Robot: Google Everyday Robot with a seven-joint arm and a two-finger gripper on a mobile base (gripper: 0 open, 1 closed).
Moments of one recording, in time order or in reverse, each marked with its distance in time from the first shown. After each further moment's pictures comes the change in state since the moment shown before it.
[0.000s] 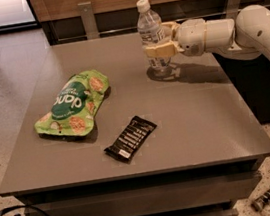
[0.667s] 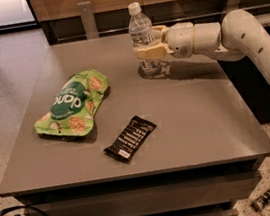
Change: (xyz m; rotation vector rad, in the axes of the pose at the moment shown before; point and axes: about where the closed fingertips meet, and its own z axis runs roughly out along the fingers) arm 0.012 -0.003 0.026 -0.044 -0.036 0.039
